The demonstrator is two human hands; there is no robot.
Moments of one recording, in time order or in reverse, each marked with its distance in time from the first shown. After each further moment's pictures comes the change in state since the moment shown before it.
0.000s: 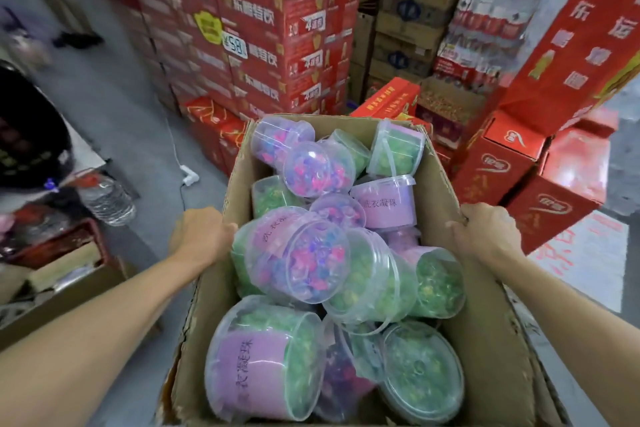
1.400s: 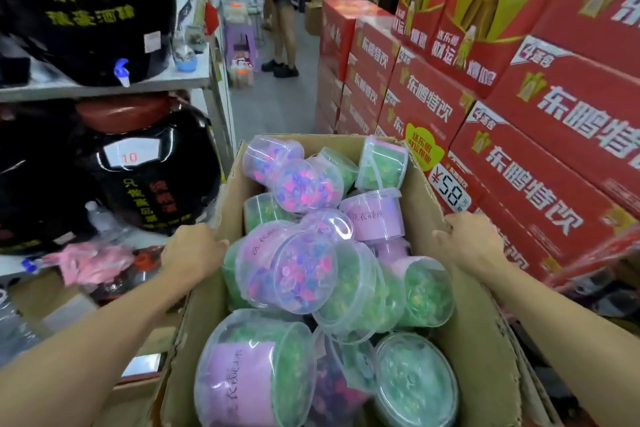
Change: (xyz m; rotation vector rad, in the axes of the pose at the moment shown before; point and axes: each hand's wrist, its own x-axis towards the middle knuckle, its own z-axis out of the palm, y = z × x) left_hand 0.549 -0.234 -0.141 -0.128 0.162 -0.527; right_hand 0.464 -0.672 0.166 -0.047 -0.148 -0.657
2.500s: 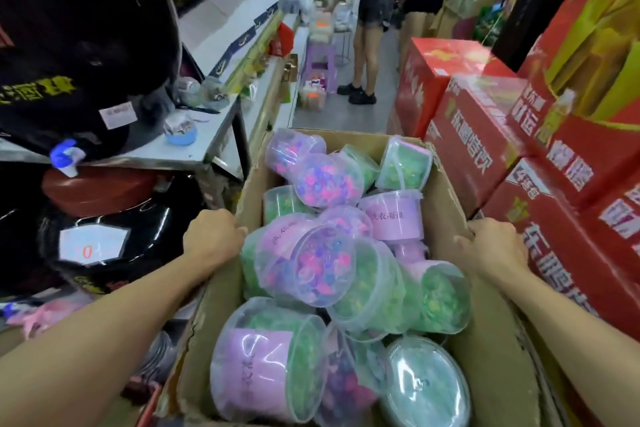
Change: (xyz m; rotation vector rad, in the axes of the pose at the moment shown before) left_hand 0.380 0.172 -0.032 -0.033 0.137 -0.226; right_hand 0.494 -0.127 0.017 0.016 -0.003 -0.212
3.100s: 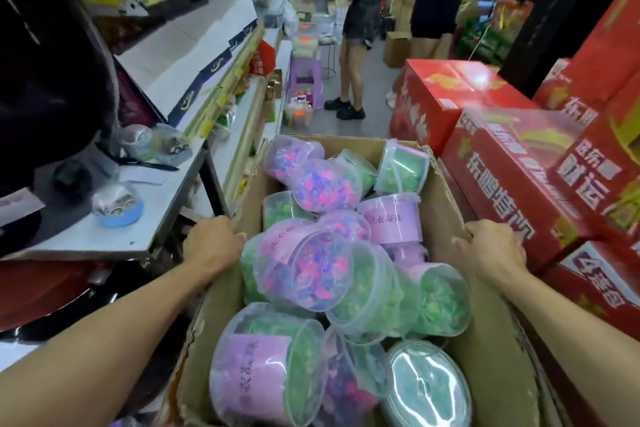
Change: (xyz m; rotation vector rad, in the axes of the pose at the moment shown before) left_hand 0.192 0.059 0.020 0.005 0.018 0.050; right_hand 0.168 -0.055 0.020 0.063 -0.016 0.086
